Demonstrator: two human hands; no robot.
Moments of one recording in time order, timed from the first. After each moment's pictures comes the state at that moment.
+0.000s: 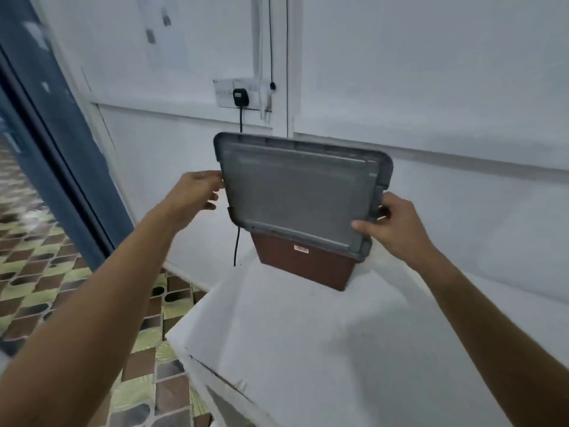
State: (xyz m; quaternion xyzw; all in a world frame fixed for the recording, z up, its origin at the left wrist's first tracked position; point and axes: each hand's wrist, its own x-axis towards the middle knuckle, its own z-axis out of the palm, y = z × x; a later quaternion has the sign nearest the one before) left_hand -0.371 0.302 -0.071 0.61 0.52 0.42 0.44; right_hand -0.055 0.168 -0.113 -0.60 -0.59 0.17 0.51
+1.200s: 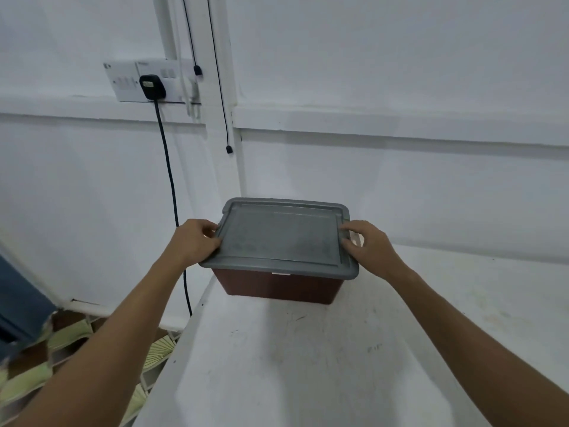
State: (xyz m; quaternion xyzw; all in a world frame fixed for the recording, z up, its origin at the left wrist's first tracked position) left_hand -0.310 0.437 -0.187 0.80 0.51 0.20 0.25; right_hand -0.025 0.231 -0.207 -0.76 -0.52 0.05 0.39
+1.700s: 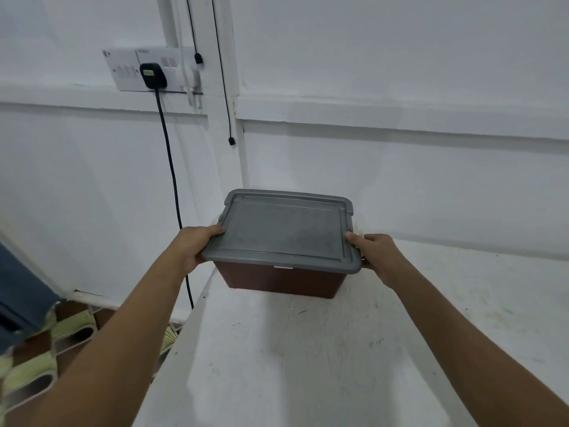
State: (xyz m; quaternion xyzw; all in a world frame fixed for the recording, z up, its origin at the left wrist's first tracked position) left_hand -0.311 0.448 -0.211 0.49 0.54 0.27 0.62; right_hand -0.029 0.233 -0.216 -0.72 -0.24 0.35 0.55
